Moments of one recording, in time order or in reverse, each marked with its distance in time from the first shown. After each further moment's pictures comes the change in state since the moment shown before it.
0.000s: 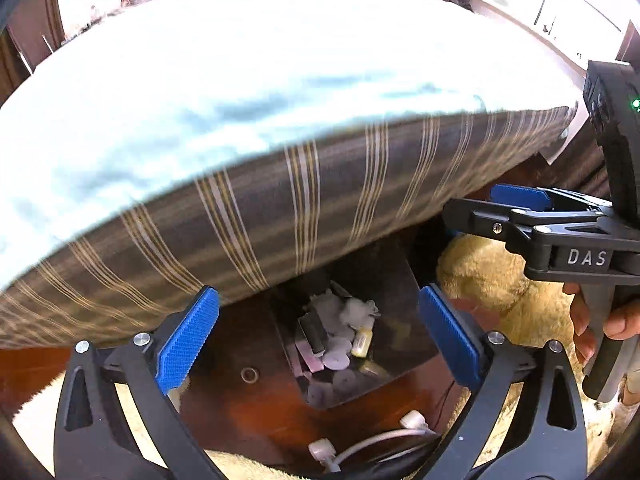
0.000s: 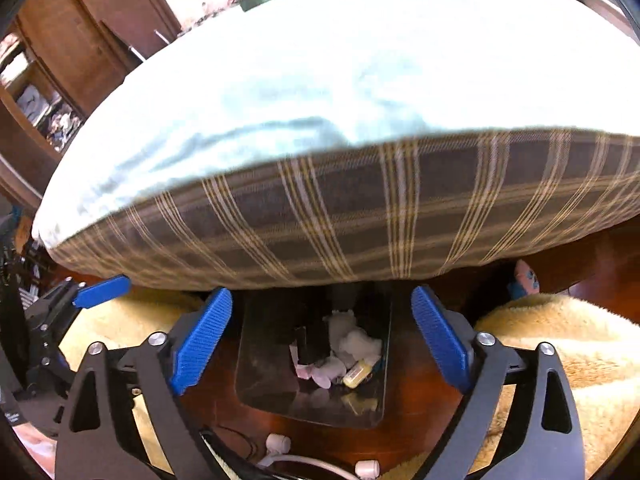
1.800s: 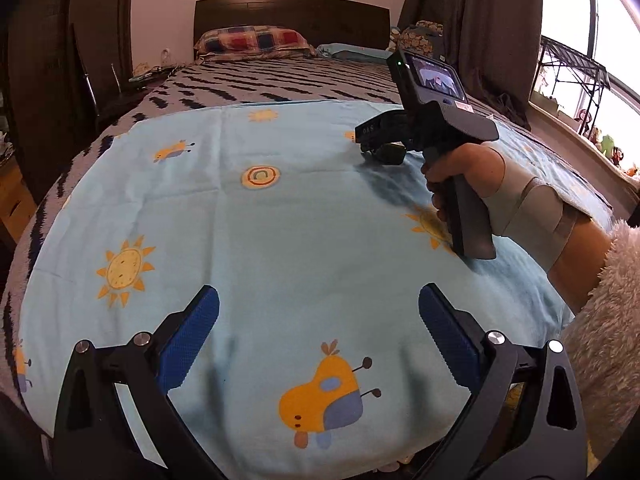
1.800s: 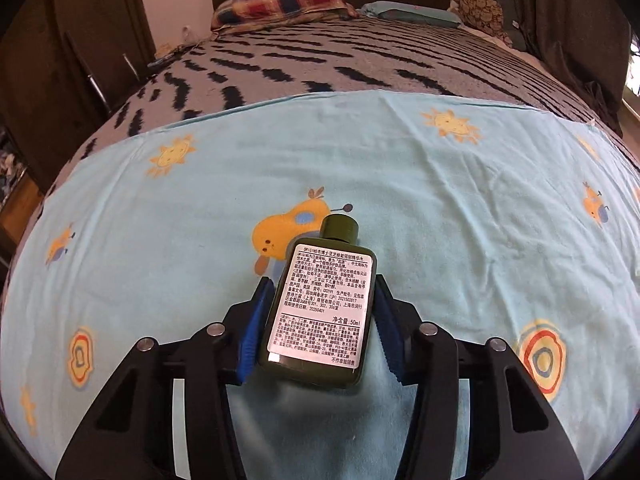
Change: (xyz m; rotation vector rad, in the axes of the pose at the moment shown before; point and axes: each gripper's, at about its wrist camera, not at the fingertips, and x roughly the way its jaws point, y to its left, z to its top) left arm -0.064 0.121 0.126 -0.145 -0.311 0.131; right arm 0.145 0.105 0.322 -0.110 -0.125 -0.201
